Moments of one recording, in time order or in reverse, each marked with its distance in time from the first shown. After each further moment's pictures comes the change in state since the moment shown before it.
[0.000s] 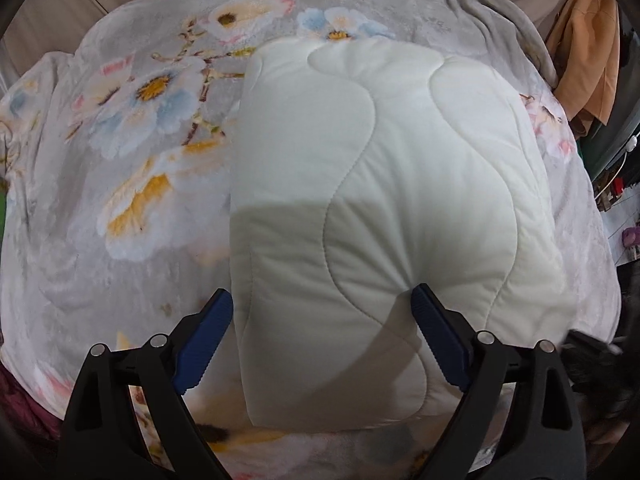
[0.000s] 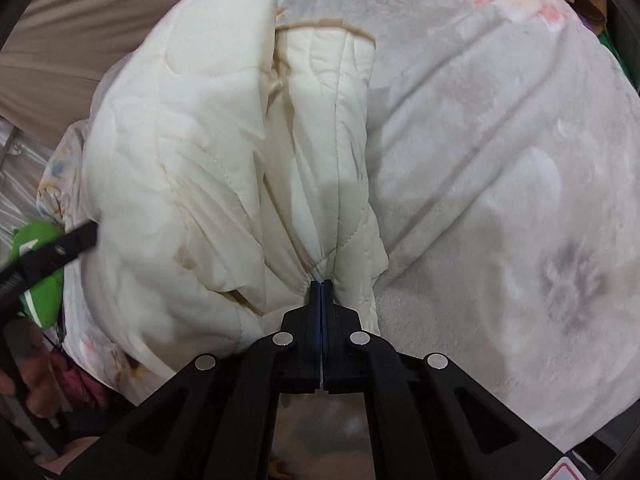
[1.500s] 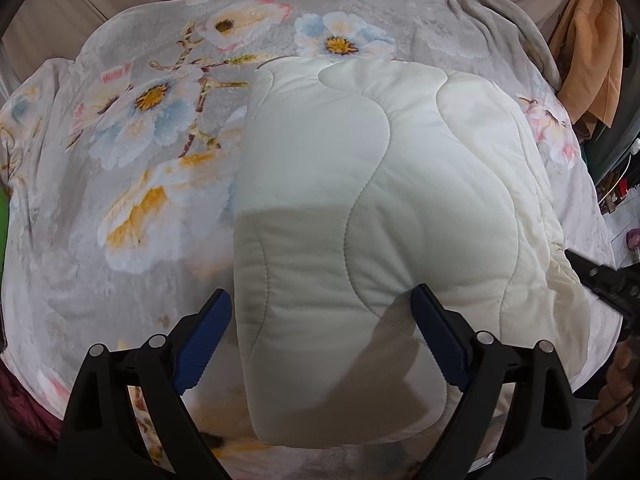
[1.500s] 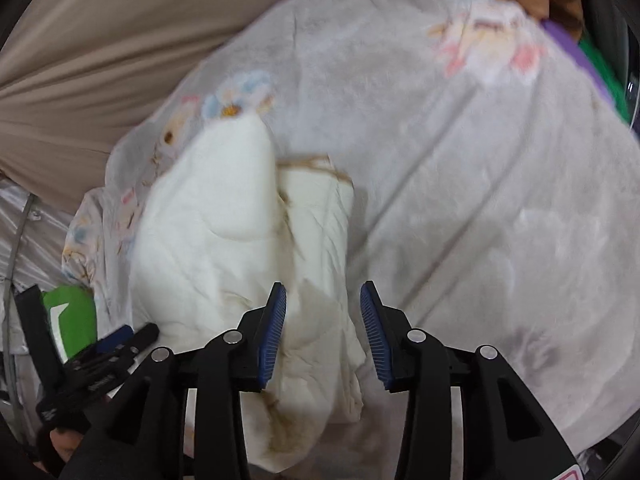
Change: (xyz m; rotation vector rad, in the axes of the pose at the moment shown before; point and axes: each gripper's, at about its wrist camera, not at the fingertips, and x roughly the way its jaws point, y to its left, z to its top) left arm 0.000 -0.007 0.011 -0.004 0.004 0.007; right arm -0.025 -0.038 0.058 0.117 -0.043 0.105
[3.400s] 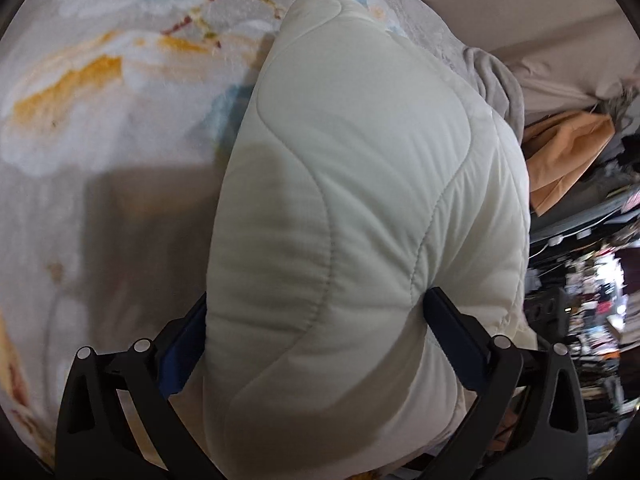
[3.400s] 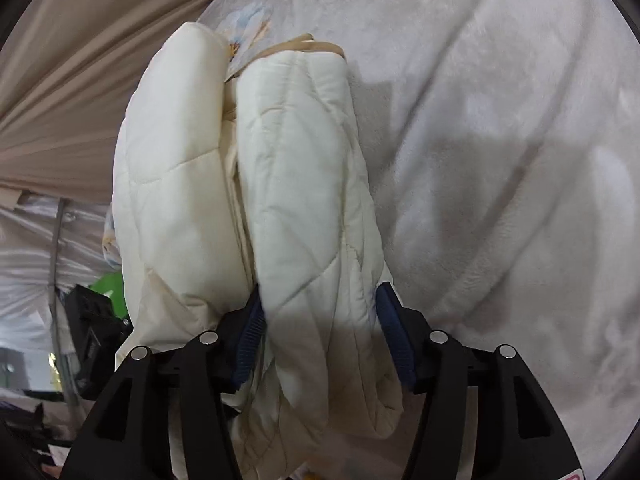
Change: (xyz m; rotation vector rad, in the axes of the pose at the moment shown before) left arm 0.065 0.076 -0.031 -0.362 0.066 -0.504; right arm 0.064 -0.032 -0.023 0.114 0.163 0.209
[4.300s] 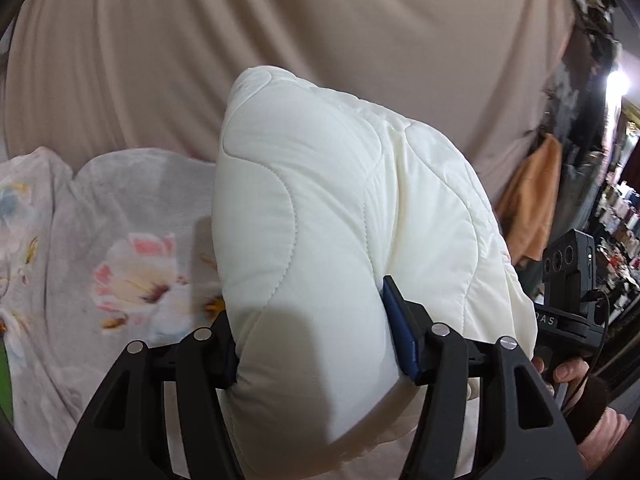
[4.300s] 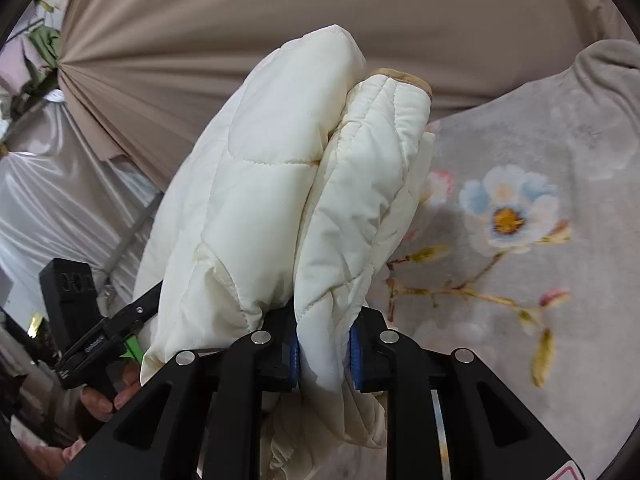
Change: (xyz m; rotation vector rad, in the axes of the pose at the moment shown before) left arm -0.238 0.004 0.189 0.482 -0.484 0.113; right arm 0.052 0.323 0.075 -0.463 -0.324 0.185
